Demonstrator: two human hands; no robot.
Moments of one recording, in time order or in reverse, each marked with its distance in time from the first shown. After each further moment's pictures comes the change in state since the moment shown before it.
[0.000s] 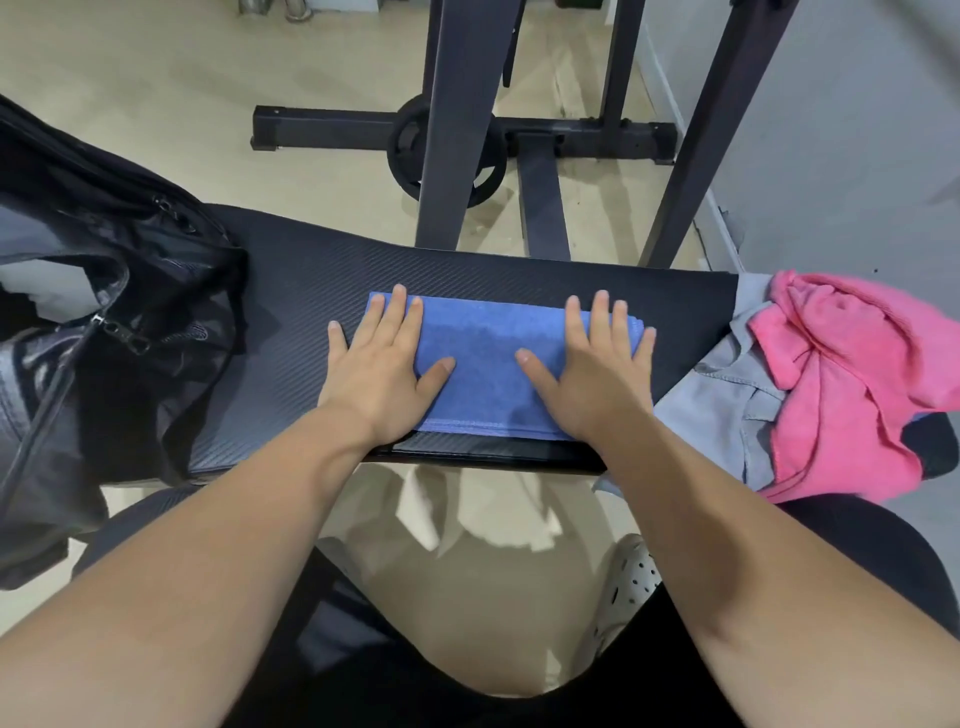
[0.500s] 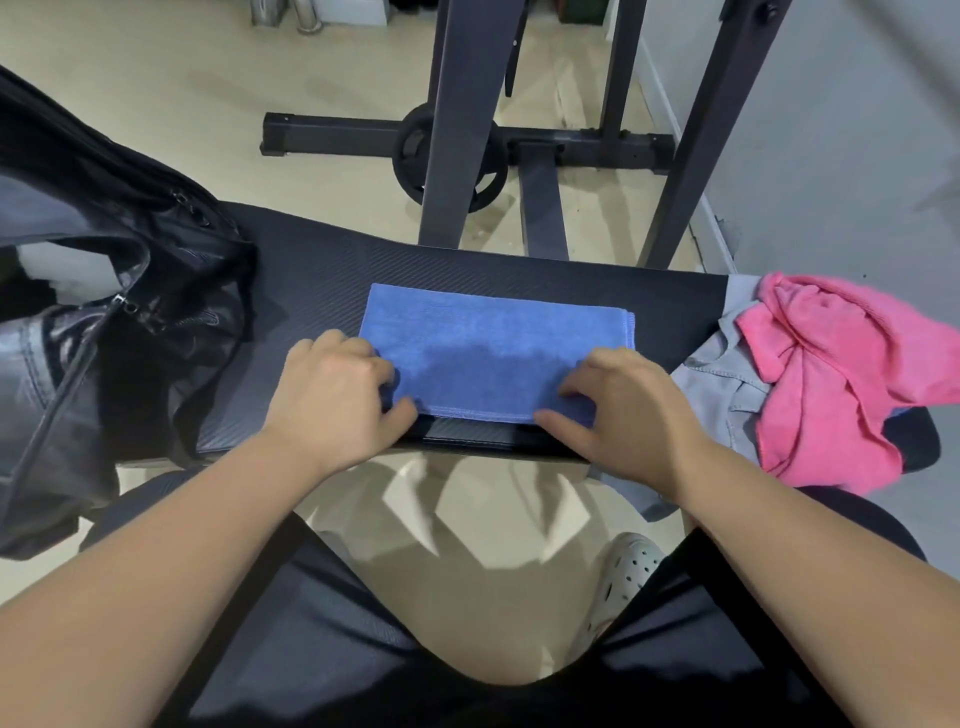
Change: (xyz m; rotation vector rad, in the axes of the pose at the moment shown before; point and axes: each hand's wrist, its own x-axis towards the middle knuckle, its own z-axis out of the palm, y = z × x) left_hand -0.058 -0.020 -0.027 0.146 0.265 0.196; right_hand -0.054 0.035 -0.049 0.040 0.061 -0.414
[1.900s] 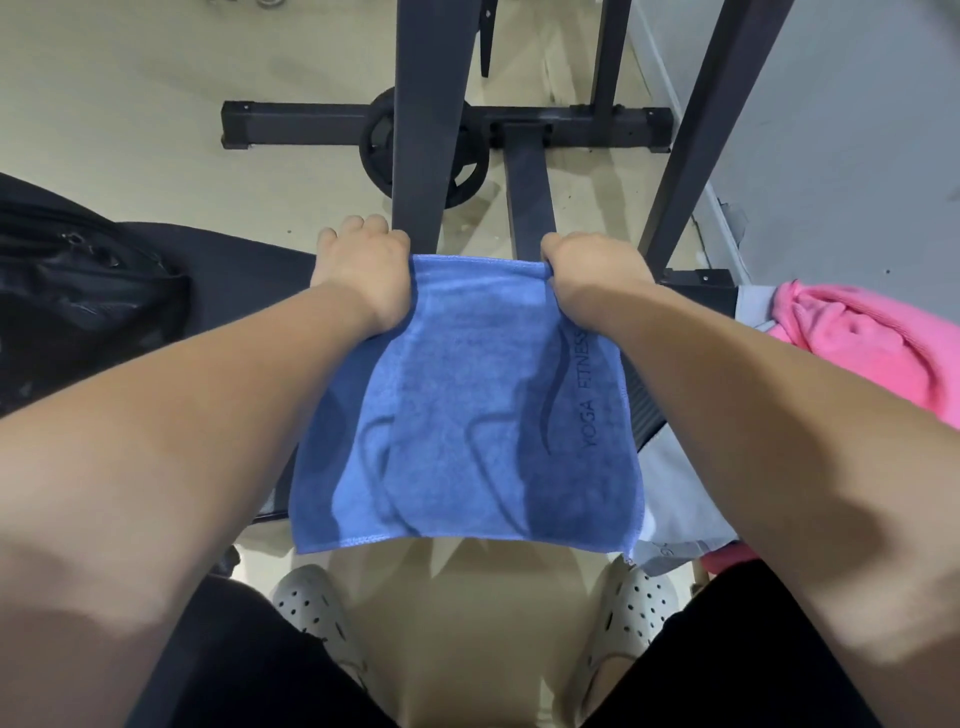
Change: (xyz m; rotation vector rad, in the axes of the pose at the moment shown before) left_hand 0.198 0.005 0.018 0.155 -0.191 -0.141; right_hand 0.186 0.061 -0.006 -0.167 -0.176 0.191
